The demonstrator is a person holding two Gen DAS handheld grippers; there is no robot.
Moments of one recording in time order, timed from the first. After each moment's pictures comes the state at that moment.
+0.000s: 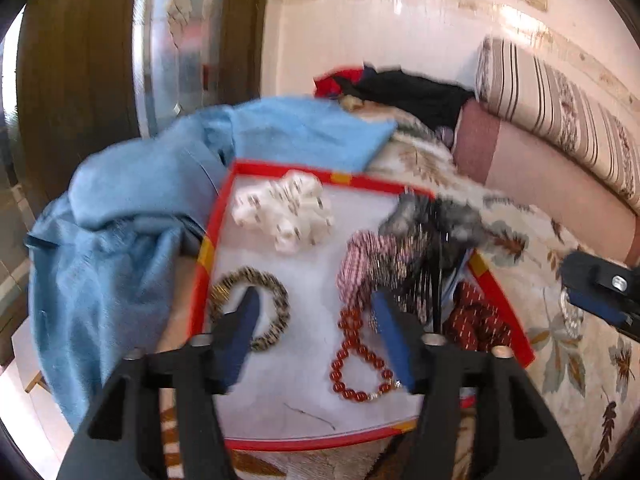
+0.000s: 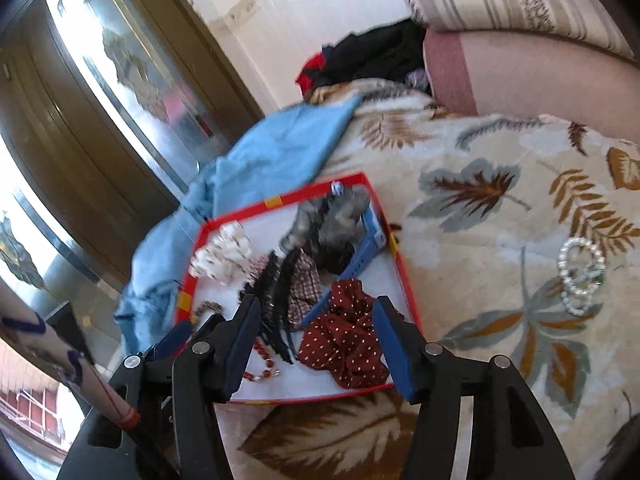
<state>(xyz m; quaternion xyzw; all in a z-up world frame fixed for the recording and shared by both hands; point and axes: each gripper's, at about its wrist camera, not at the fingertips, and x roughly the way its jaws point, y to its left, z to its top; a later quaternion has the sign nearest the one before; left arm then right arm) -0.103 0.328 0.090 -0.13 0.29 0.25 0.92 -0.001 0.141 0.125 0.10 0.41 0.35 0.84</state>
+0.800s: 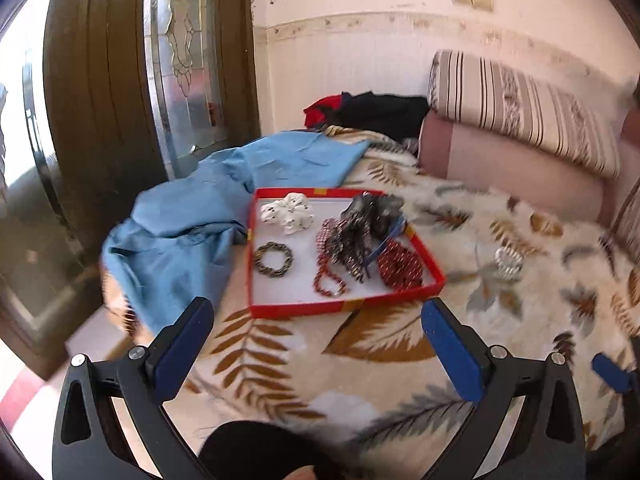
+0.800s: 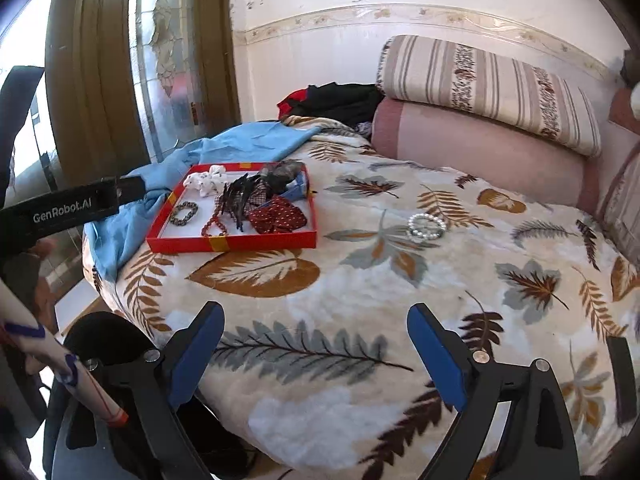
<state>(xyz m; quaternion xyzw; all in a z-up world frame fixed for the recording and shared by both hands) -0.225 0.208 0.176 -0.05 0.30 0.25 0.92 -0.190 0.012 0.134 -0.05 0.31 0.28 0.91</state>
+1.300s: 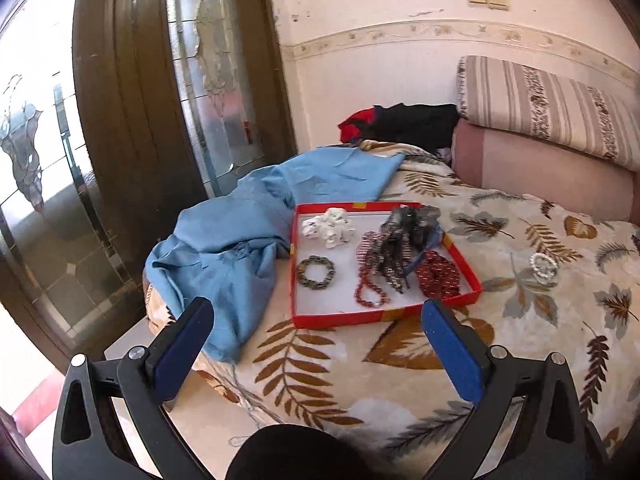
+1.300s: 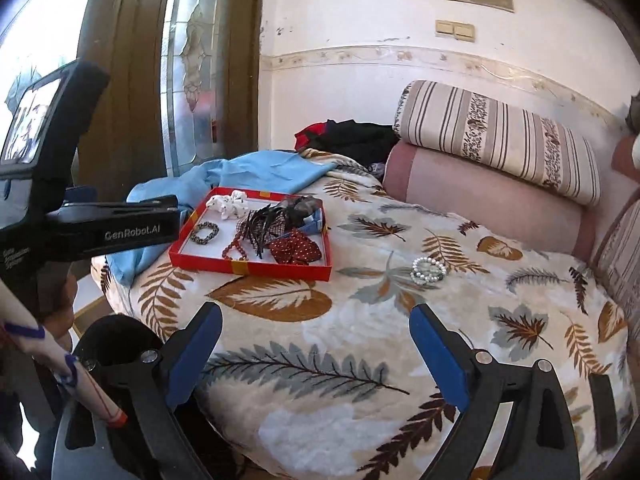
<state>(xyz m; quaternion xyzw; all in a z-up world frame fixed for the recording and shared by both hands) -0.237 0.213 0.178 -0.02 0.28 0.33 0.90 -0.226 0.025 0.158 -0.10 0.24 0.29 0.92</state>
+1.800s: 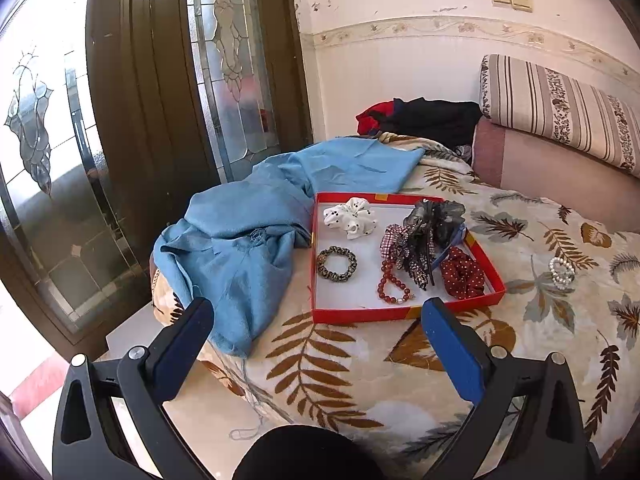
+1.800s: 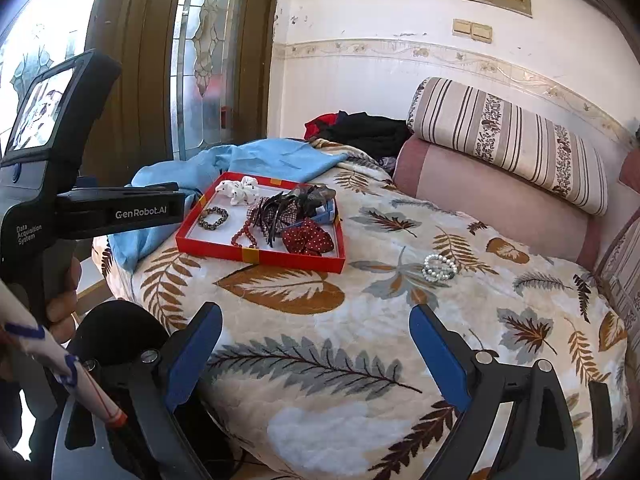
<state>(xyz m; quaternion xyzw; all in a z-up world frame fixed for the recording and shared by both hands) -0.238 0.237 0.167 -0.04 0.28 0.34 0.89 -0.230 0.043 0.150 -0.12 0.25 0.30 0.91</state>
